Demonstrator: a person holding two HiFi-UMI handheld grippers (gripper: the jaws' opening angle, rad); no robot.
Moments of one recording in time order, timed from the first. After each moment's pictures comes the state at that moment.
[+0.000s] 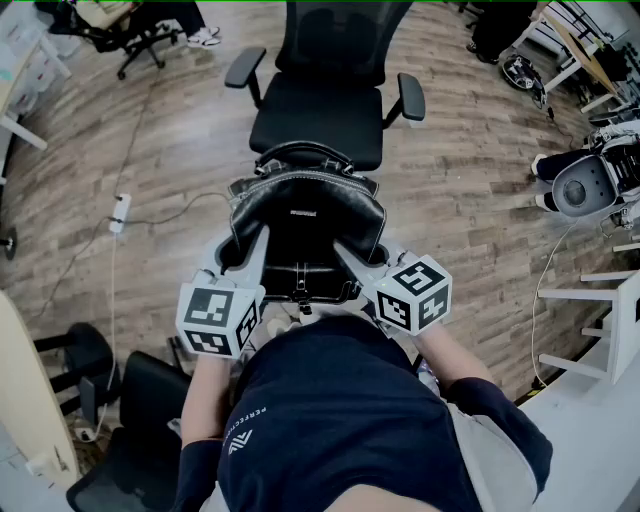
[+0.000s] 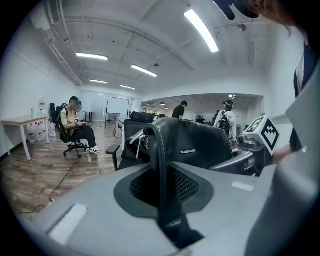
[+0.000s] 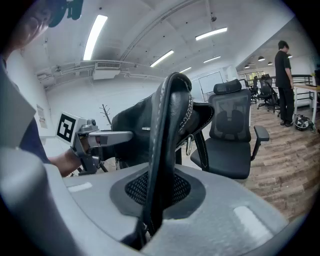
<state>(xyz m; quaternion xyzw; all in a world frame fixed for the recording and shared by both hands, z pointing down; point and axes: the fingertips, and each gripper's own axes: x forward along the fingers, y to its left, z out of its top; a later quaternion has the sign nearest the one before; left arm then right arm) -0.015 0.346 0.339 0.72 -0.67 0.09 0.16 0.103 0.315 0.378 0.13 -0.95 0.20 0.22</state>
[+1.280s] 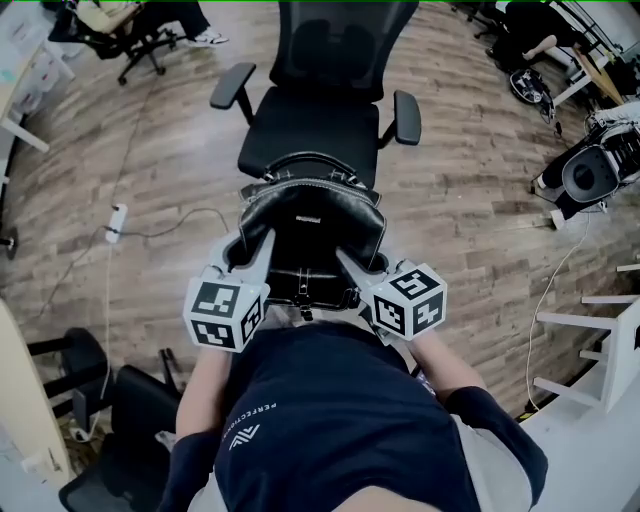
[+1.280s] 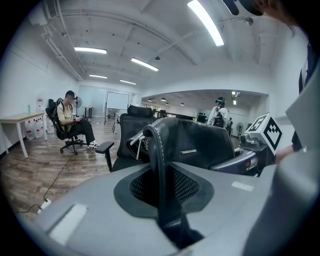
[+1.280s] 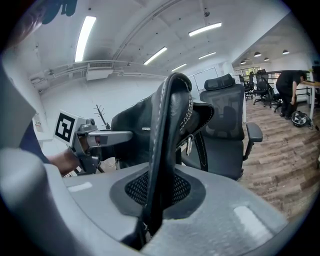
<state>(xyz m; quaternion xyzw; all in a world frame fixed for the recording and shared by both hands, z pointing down) 0.014 0.250 0.366 0.71 -0.67 0.10 0.19 0.133 0.222 0.403 0.14 -0.94 0.22 0.24</state>
